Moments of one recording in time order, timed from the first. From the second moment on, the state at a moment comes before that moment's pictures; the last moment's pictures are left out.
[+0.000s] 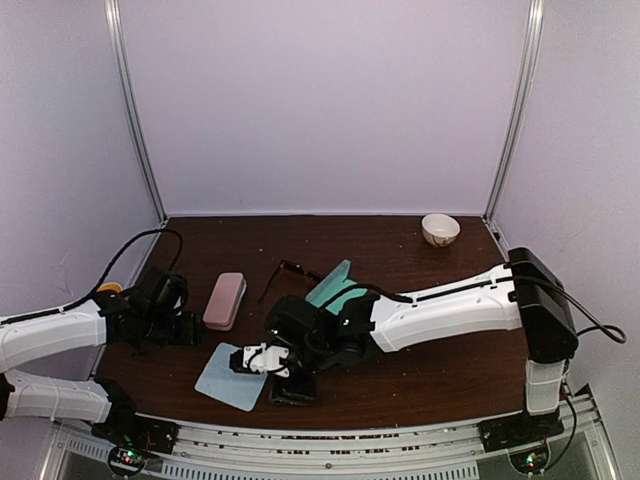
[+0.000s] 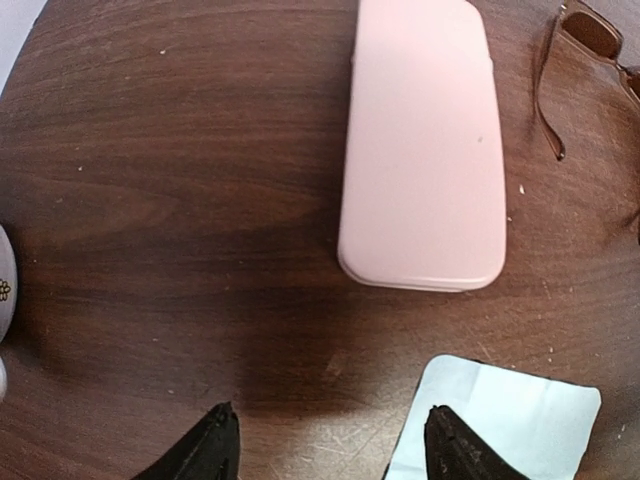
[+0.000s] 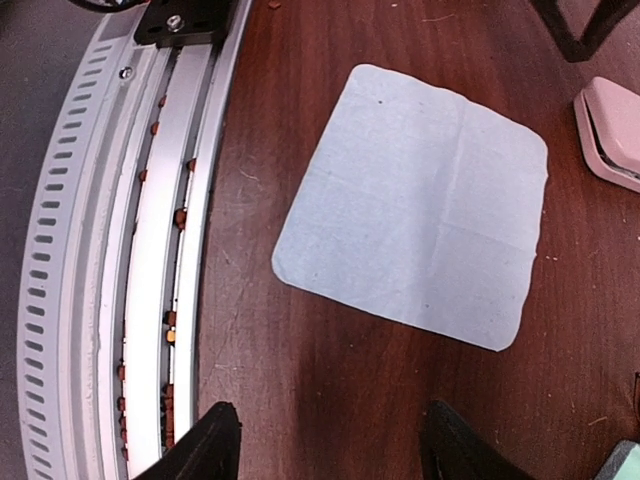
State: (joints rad) left arm -0.59 1.03 0.52 -0.50 -0.25 -0.56; right arm 1.28 2.00 1.47 -0.40 -0.18 -0.29
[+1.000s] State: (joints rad) left arm -0.52 1.01 0.50 -0.44 -0.24 -0.55; right arm 1.39 2.27 1.74 -0.42 -0.15 -0.46
